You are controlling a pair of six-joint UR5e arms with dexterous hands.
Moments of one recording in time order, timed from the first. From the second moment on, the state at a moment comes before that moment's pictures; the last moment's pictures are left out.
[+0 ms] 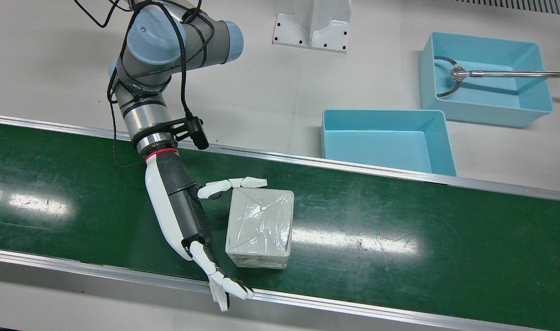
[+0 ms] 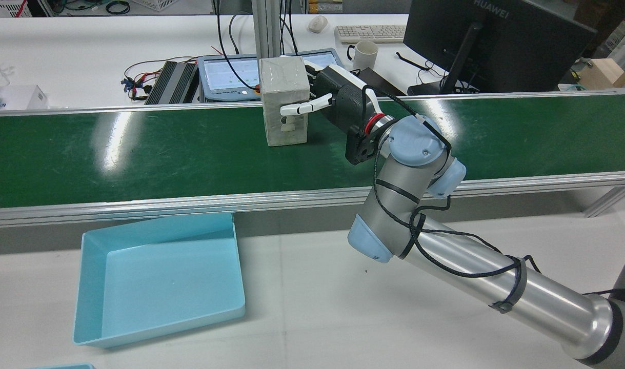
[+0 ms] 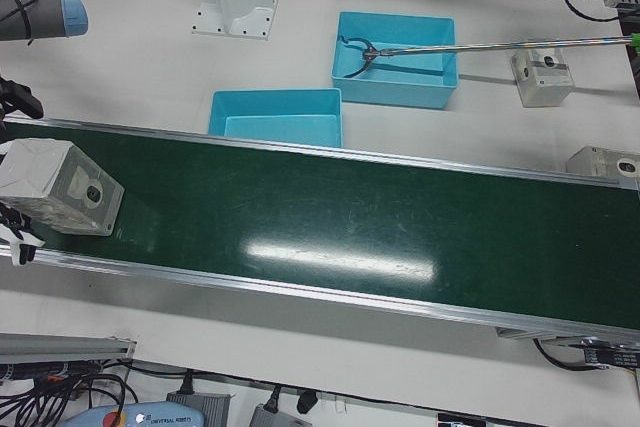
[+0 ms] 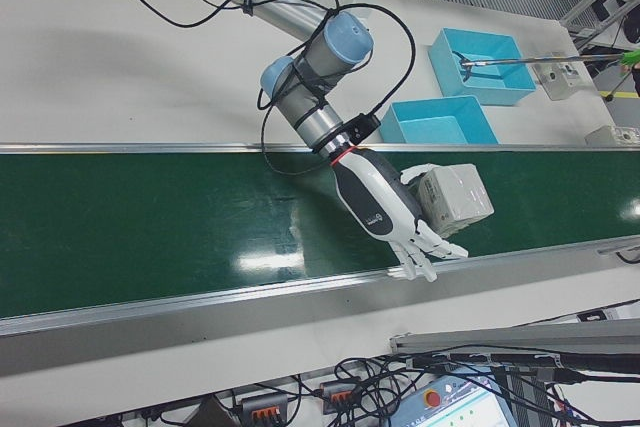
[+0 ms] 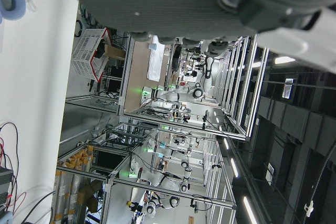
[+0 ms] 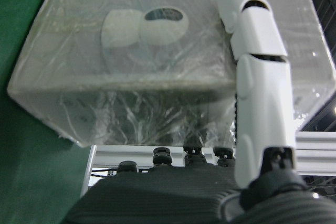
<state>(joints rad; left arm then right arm) -1.80 -1.80 -1.75 0.42 1.92 -0.16 0.81 -0.75 1.44 -3.47 -1.30 -0.20</state>
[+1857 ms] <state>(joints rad) -1.80 -1.80 -1.75 0.42 1.92 -0.16 0.40 -0.74 1.77 -3.56 -1.01 -0.47</state>
